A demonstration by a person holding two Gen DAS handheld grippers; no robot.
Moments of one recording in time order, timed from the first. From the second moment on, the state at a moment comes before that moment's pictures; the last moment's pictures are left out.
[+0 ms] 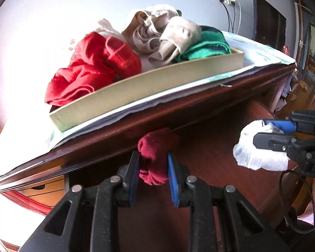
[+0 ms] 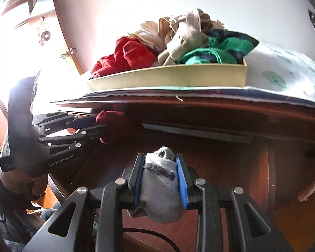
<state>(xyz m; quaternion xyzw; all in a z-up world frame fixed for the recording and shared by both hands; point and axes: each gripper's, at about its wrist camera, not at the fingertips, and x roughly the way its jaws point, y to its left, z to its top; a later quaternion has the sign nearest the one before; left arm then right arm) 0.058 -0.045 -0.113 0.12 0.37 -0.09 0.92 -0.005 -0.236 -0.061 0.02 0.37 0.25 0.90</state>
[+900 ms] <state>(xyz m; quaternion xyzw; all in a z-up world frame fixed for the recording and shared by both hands) 0.025 -0.013 -0.079 0.08 0.31 -0.09 0.94 -0.023 -0.232 -0.039 0.02 0.30 0.26 0.92</state>
